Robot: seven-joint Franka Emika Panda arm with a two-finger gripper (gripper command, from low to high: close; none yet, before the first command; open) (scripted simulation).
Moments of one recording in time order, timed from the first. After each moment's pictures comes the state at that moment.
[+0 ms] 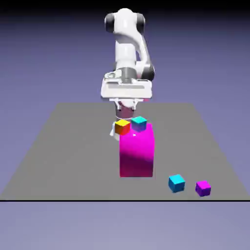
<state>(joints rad) 0.01 -0.53 0.03 -2.79 -0.04 2.99 0.73</state>
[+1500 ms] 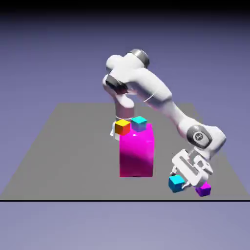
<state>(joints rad) -0.19 0.95 0.91 -1.99 -1.43 1.68 0.42</state>
